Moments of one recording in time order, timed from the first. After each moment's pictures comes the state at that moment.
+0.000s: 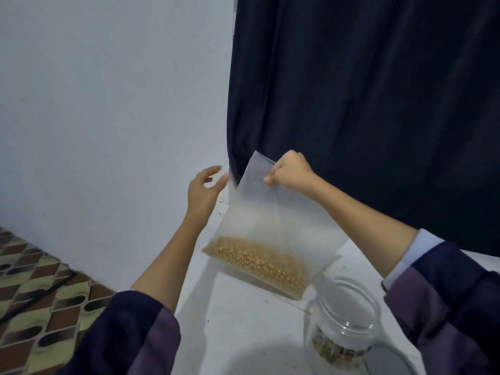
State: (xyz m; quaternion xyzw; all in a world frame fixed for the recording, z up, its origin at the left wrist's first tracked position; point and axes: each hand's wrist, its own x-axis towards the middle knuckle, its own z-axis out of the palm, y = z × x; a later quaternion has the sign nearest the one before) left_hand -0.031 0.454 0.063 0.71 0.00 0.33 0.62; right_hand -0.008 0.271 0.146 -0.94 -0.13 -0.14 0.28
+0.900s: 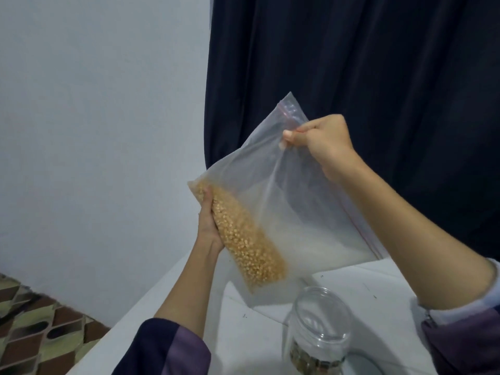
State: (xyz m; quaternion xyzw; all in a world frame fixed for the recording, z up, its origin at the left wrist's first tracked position) left_hand -0.027 0.384 0.054 0.32 -0.02 0.05 0.95; right_hand -0.075 0.210 0.217 -0.81 -0.12 -0.26 0.52
